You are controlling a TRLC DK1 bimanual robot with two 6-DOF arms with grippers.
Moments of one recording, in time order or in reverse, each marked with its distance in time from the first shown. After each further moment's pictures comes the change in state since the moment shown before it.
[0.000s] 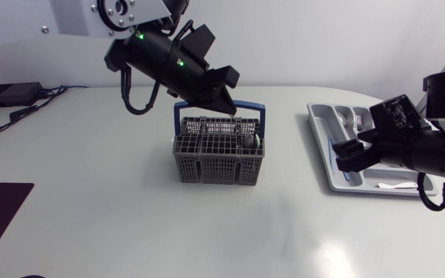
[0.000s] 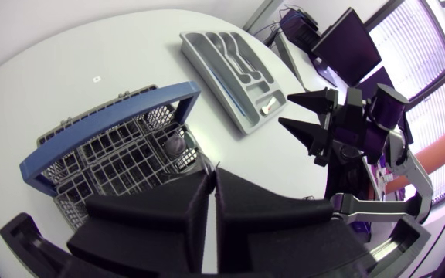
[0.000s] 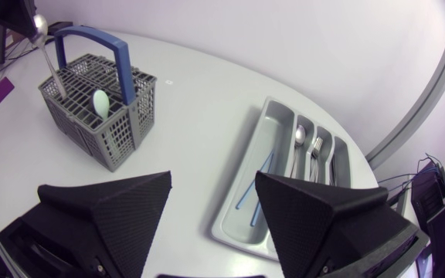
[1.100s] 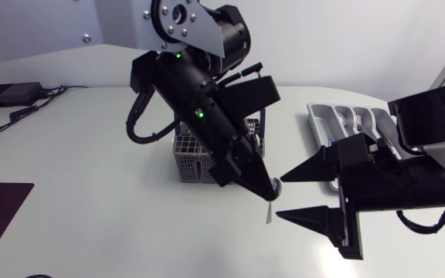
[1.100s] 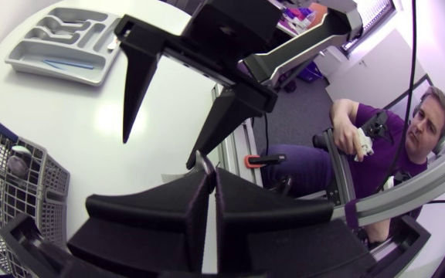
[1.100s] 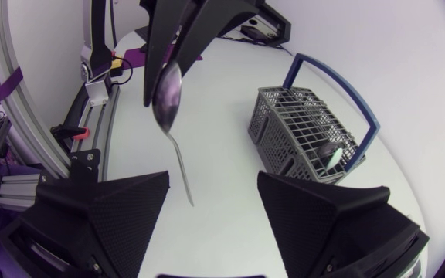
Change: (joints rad) left arm -0.233 0.055 0.061 -0.476 0.276 0.780; right arm 0.274 -0.085 -0.011 -0.258 -0.624 -0.378
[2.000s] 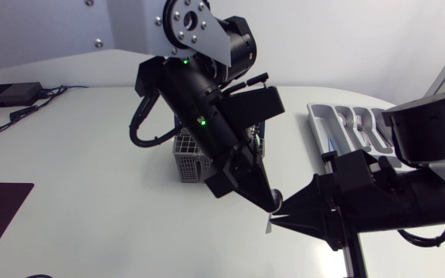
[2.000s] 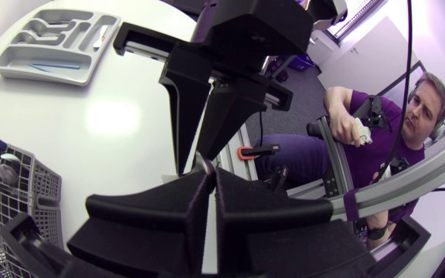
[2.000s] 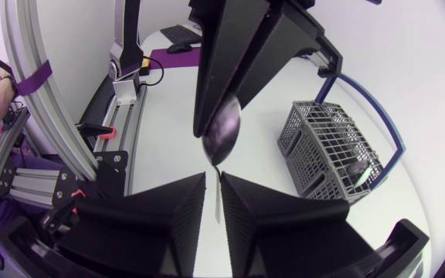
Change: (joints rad) left arm -0.022 0.019 0.006 -0.049 0.005 0.071; right arm 0.134 -0.060 -0.012 -0.030 0.001 0.037
